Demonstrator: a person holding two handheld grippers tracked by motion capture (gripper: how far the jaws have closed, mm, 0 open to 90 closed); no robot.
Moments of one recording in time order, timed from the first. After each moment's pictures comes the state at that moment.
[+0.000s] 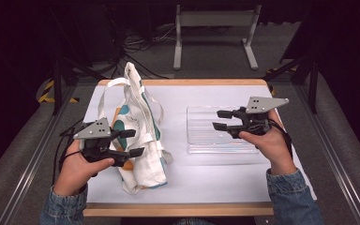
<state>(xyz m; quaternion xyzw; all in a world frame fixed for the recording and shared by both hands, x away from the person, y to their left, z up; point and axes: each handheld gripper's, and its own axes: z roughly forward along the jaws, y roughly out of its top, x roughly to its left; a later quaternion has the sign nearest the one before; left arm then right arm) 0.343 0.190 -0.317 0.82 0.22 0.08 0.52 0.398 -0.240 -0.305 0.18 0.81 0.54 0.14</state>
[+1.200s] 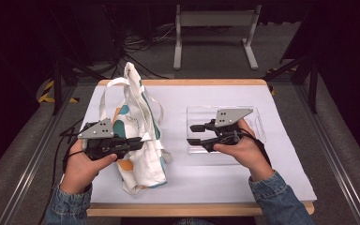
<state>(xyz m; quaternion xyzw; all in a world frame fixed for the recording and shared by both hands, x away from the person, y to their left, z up) 0.344 0.190 -0.318 0.84 0.21 0.08 0.50 0.391 -0.172 -0.334 0.12 0.83 0.54 0.08</state>
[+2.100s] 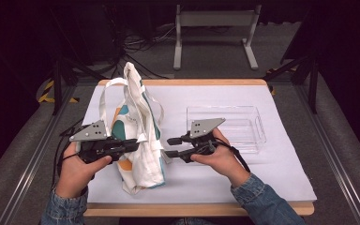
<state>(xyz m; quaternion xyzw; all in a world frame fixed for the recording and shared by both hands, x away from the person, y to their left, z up) 0.336 0.200 -0.316 0.82 0.23 0.07 0.51 0.385 -0.116 -0.364 0.09 0.83 0.55 0.03</state>
